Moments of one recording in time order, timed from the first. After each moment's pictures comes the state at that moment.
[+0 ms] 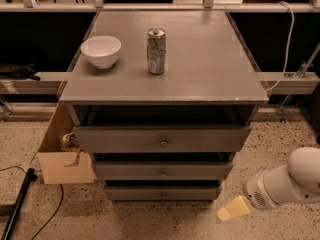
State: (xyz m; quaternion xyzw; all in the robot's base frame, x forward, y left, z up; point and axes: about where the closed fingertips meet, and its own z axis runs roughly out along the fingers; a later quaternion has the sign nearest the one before) arm 0.388 -0.211 0.593 -0.32 0.91 0.22 0.16
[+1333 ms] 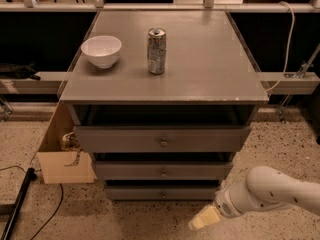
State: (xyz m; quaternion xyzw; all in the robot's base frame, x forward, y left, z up) arm 0.401 -0.157 0.477 -0.33 0.90 0.24 0.14
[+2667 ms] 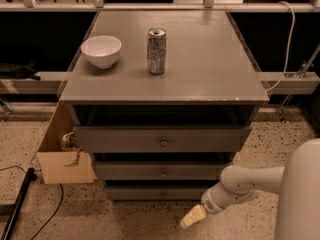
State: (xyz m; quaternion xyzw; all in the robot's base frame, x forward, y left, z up) arm 0.432 -0.148 0.351 -0.31 0.92 0.23 0.05
